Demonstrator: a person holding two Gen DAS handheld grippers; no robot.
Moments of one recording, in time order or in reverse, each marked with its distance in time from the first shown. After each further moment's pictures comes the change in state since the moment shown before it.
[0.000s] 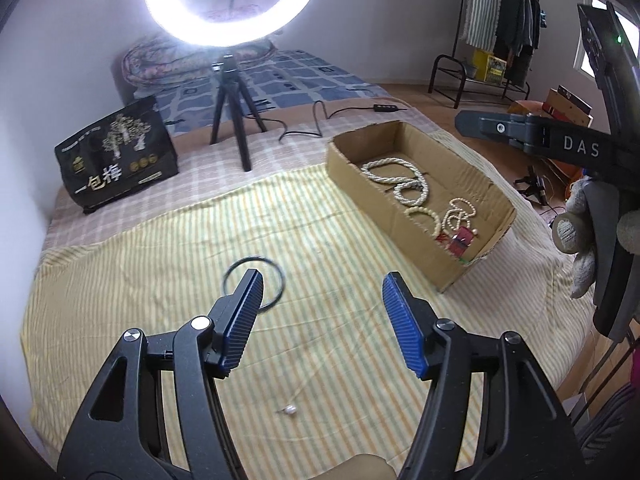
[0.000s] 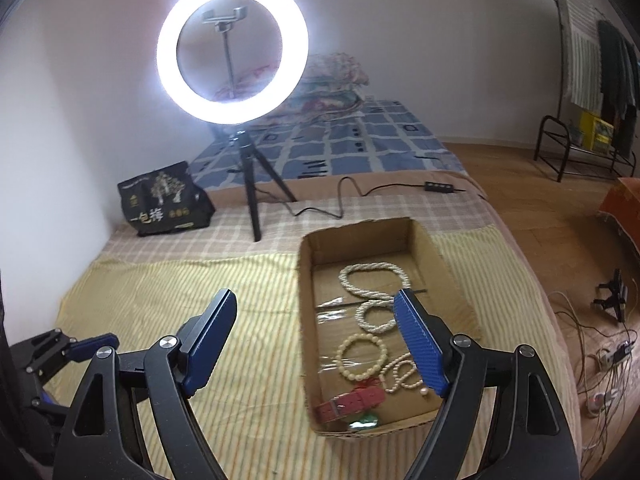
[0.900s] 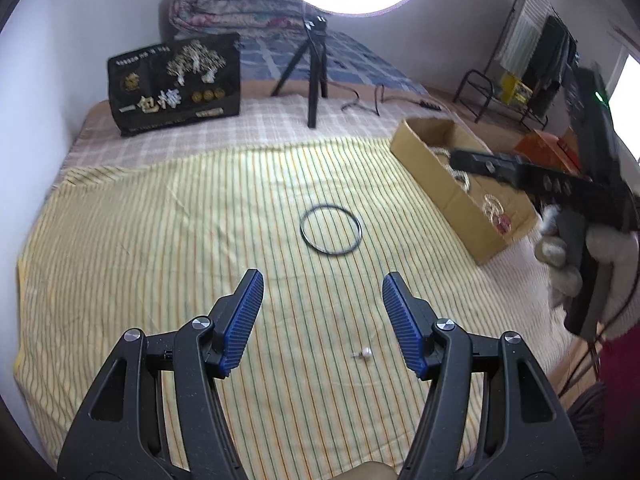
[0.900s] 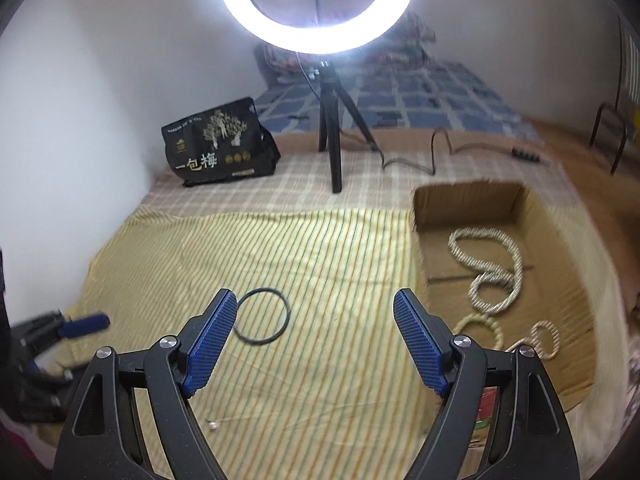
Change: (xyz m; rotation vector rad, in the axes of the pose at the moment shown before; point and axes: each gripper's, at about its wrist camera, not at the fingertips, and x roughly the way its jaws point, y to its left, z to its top) left arm -0.014 0.096 -0.048 -0.183 0.078 -0.045; right arm 0.066 0.070 -0.018 -0.037 0.177 0.165
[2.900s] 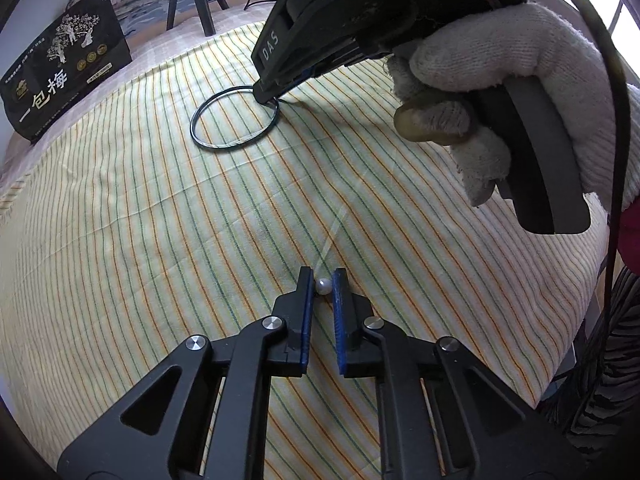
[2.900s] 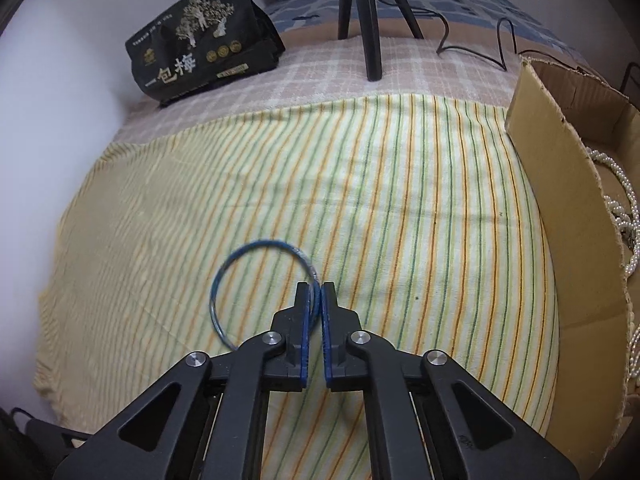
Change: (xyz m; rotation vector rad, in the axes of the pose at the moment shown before) left arm 0.090 -0.056 -0.062 0.322 0.245 -0.036; right arm 0.132 0.024 -0.029 0.021 0.257 0.037
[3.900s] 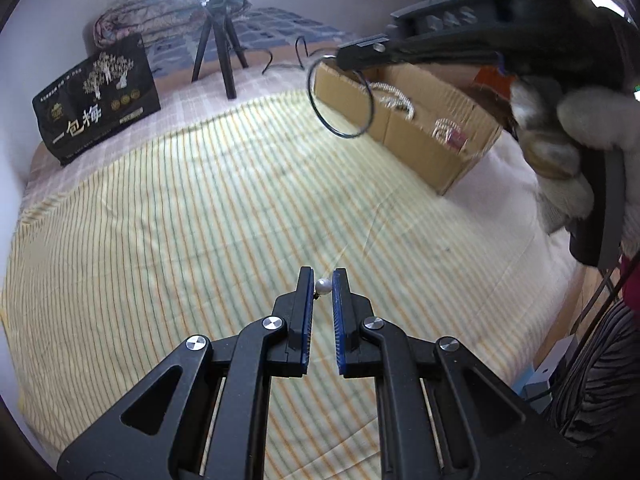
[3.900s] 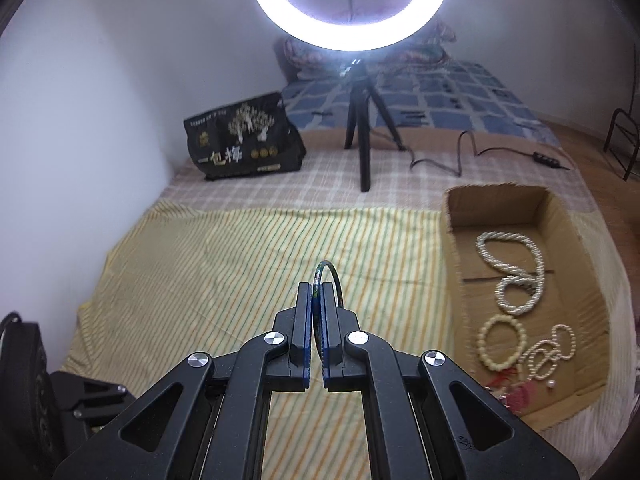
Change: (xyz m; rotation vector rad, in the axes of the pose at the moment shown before) left arm -0.073 -0.004 0.023 -0.078 -0.172 -0.008; right arm -0.146 0.003 -0.006 -0.069 -0.263 -0.004
